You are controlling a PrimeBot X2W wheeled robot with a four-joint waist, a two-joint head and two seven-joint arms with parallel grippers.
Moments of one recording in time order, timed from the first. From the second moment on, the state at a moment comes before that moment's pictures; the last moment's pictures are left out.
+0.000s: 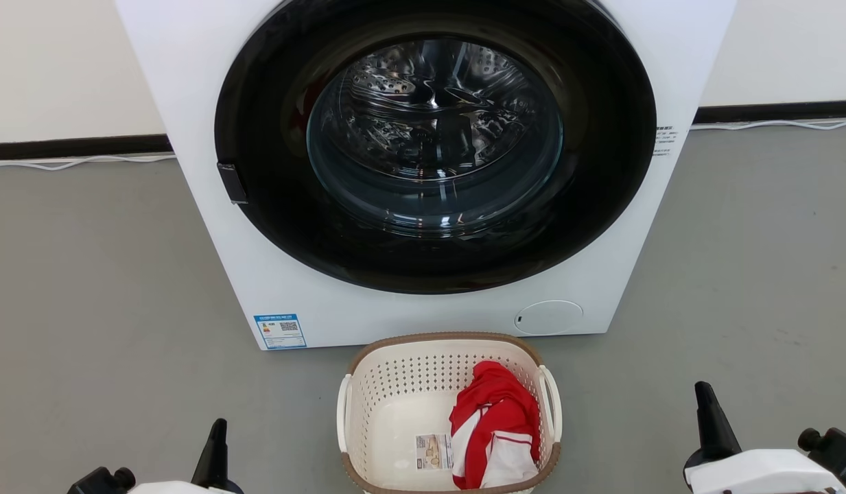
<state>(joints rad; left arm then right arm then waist) 0.03 0.05 0.05 0.35 -0.97 -0.08 -0.07 -0.01 -0.04 -0.11 0.35 0.82 0.12 -0.07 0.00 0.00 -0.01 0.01</state>
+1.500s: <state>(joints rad) -0.03 0.04 0.07 0.30 -1.41 -0.11 0.05 -0.05 -0.04 -0.13 0.30 1.37 0.12 0.05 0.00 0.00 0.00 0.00</state>
